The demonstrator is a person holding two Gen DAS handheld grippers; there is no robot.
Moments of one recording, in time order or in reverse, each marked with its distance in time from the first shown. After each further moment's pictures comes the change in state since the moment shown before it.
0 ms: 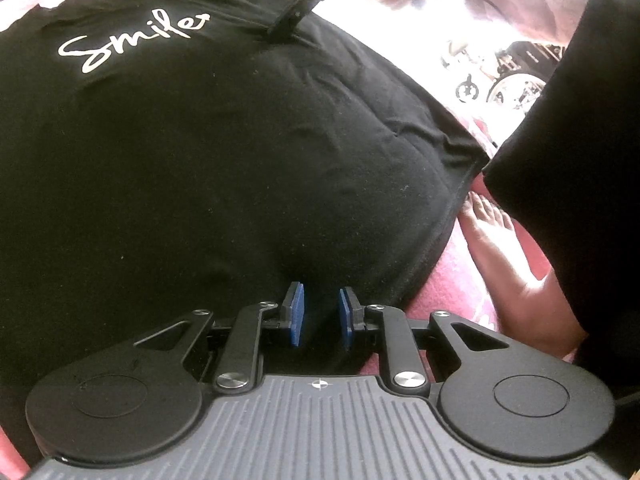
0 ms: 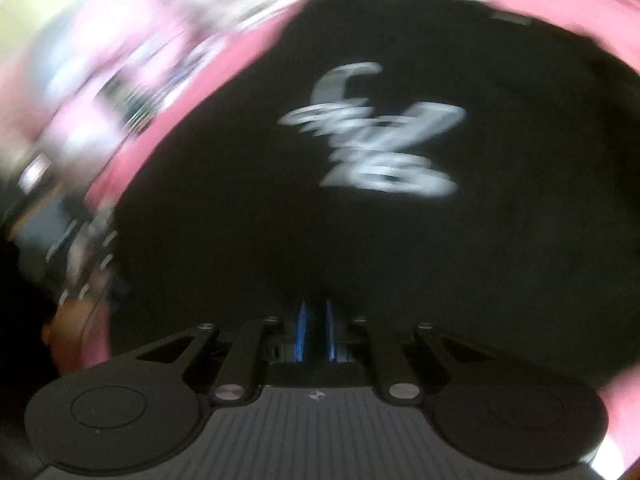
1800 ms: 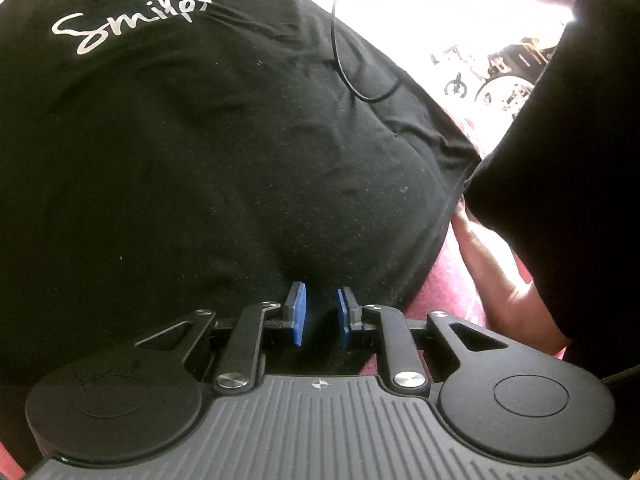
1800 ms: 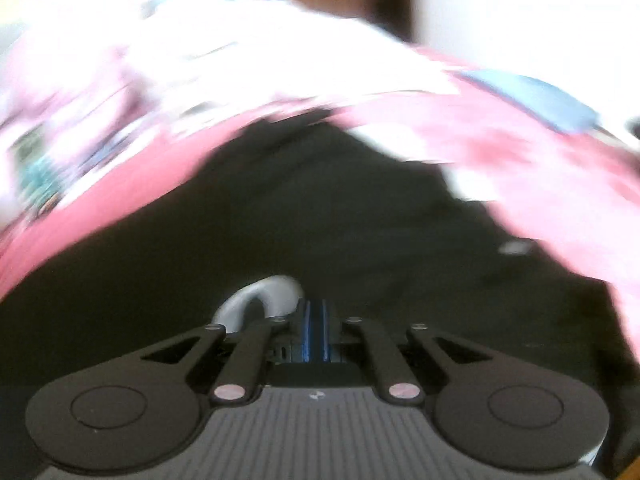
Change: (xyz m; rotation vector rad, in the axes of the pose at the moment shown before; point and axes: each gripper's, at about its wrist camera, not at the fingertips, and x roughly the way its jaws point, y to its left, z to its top) left arm 0.000 0.012 0.009 -0.035 0.038 -0.080; right arm 0.088 0.037 0.126 -0.292 -0.327 -0.214
